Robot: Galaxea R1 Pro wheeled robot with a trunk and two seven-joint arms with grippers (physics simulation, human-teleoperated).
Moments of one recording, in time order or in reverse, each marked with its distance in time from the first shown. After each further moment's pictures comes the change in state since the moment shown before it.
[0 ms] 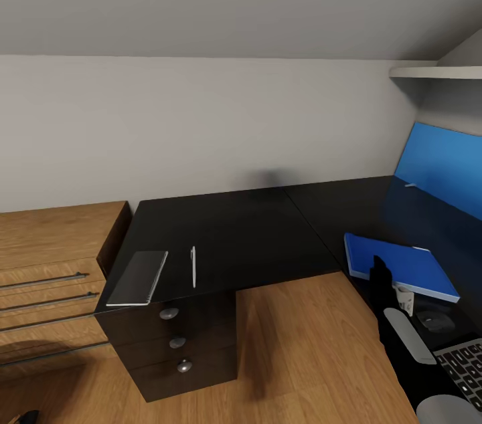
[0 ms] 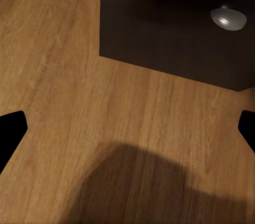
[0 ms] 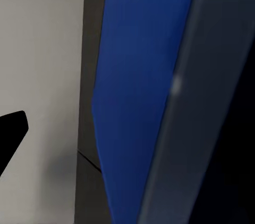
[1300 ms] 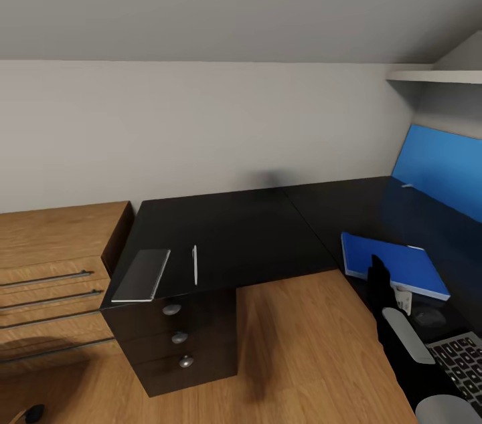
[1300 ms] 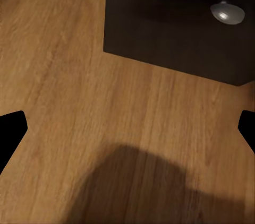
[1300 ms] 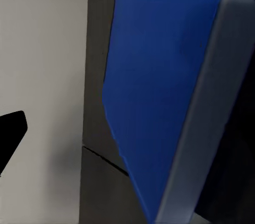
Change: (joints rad) left arm 0.000 0.001 0.000 0.001 -0.001 0.000 0.001; right arm 0.000 0.002 0.011 -0.004 -0.003 0.001 0.000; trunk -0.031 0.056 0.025
